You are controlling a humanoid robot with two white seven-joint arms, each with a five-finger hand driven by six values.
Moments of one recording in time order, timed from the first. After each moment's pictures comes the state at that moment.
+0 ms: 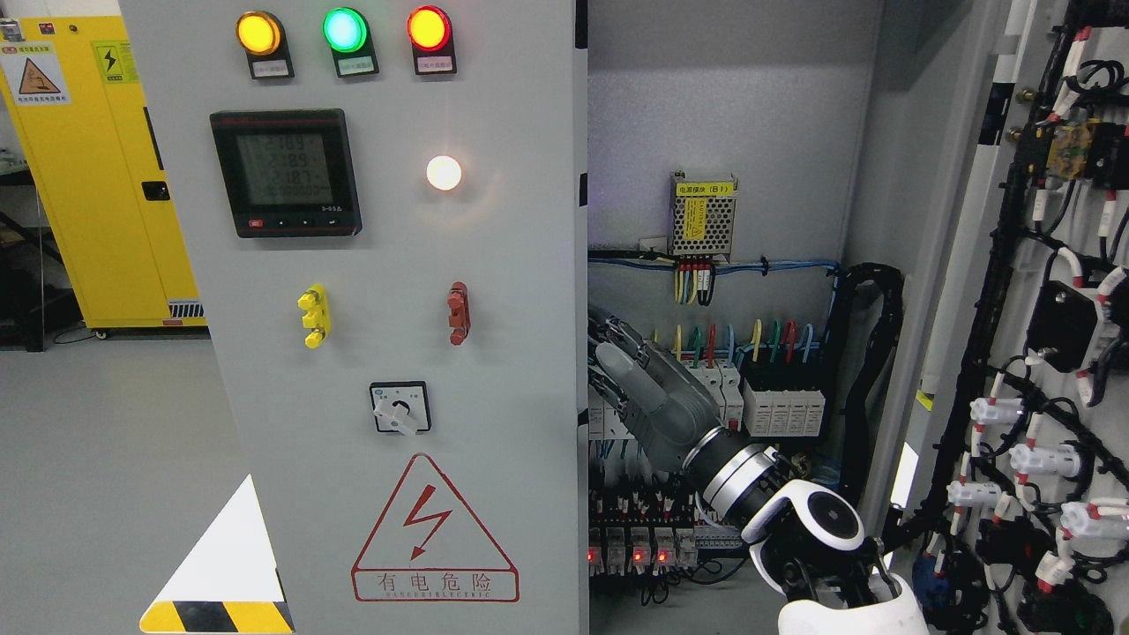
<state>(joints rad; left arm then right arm) 0.00 0.00 -0.24 0.00 0.33 -0.10 -0.20 -0.74 0.07 0.11 -1.42 -0.39 0.31 0.47</state>
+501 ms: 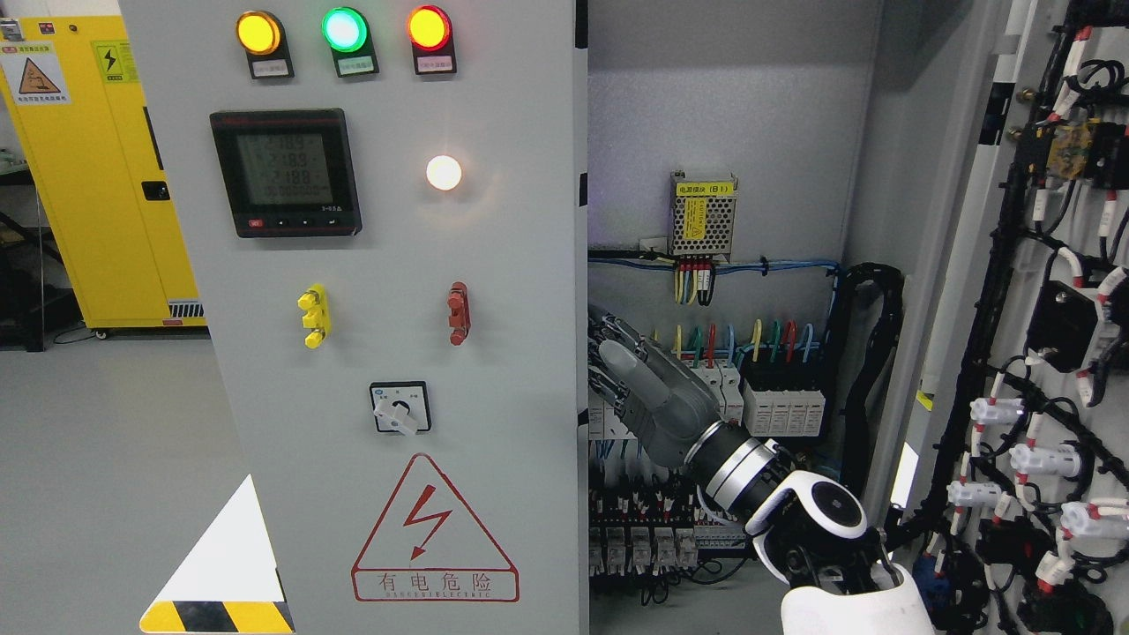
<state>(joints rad) 0.00 0.00 -0.24 0.00 0.33 -0.10 -0.20 -0.77 0.07 0.09 -1.37 -0.40 0.31 0.53</state>
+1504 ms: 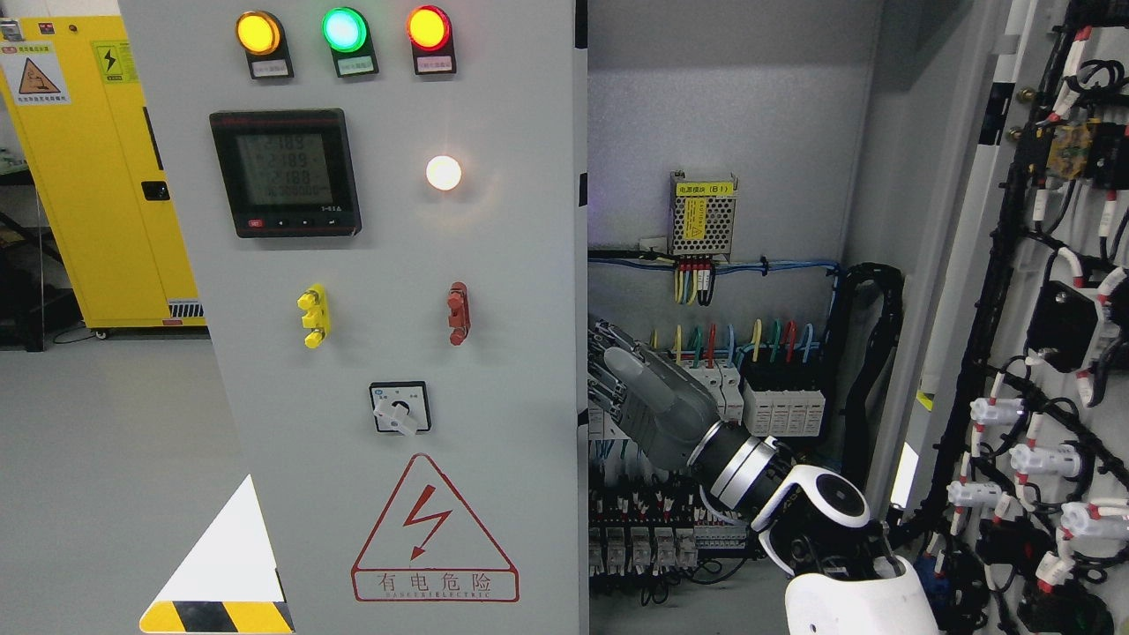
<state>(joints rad) 0.00 0.00 -0.24 0.00 0.33 -0.10 -0.20 -0.79 0.07 0.06 -1.31 -0.40 0.31 0.65</state>
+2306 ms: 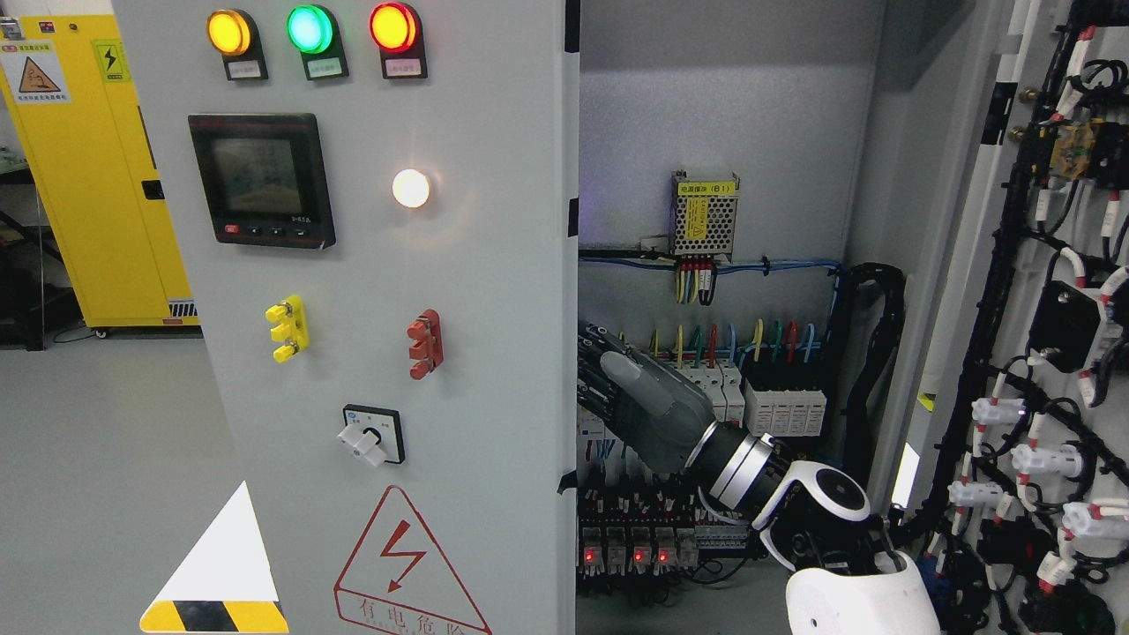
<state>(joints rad) 0.00 0.00 -0.24 0.00 0.33 -0.10 -0.20 -0.80 0.07 0.06 -1.32 -0.40 0.35 0.72</state>
